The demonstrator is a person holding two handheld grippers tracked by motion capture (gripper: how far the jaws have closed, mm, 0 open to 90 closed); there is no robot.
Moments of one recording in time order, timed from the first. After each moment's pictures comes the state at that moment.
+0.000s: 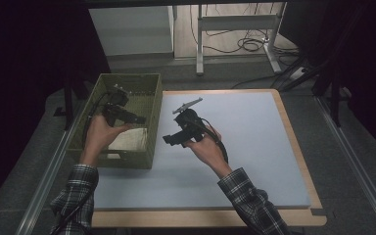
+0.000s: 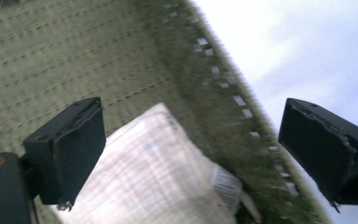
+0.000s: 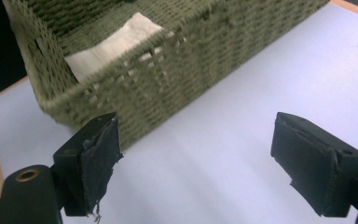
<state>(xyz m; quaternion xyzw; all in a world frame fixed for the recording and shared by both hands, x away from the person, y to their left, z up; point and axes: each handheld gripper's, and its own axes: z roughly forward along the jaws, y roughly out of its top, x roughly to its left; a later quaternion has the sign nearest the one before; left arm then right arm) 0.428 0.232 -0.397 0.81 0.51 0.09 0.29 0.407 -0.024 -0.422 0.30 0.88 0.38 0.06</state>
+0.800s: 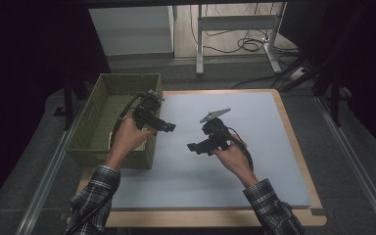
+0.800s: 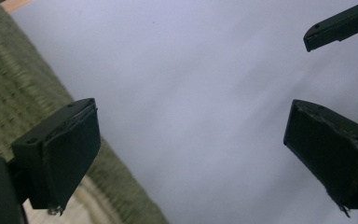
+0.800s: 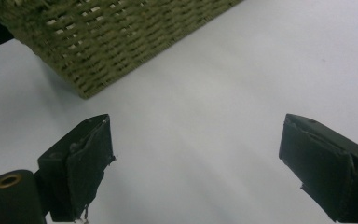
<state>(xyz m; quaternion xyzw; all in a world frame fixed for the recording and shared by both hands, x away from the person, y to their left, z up) 0.421 0.140 -0.398 0.85 0.42 0.09 0.30 0.401 -0.101 -0.444 0.30 0.87 0.38 0.07</state>
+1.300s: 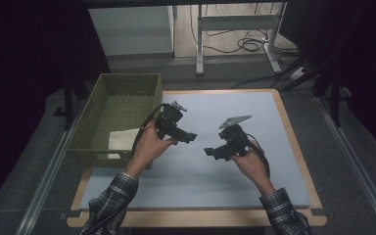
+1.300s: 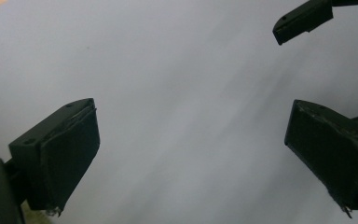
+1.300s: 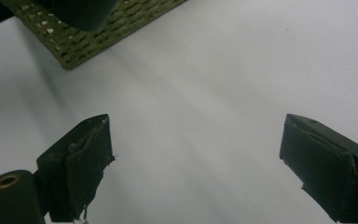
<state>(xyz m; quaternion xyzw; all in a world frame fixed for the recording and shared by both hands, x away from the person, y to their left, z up) 0.406 0.082 -0.420 0.86 0.36 0.09 0.34 0.391 -0.153 -0.454 0.30 0.87 0.39 0.08</state>
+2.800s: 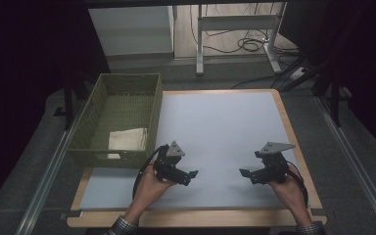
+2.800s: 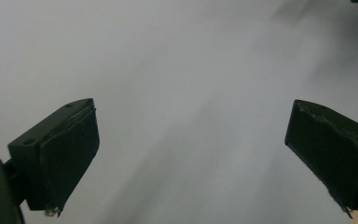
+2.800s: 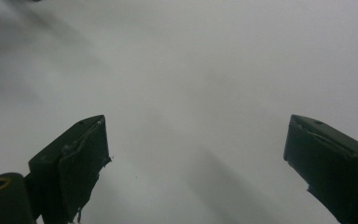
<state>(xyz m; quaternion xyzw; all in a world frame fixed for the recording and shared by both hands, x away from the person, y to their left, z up) 0.312 0.087 -0.499 0.85 0.33 0.12 0.39 0.334 -0.261 -0.488 0.32 0.85 0.39 0.13</state>
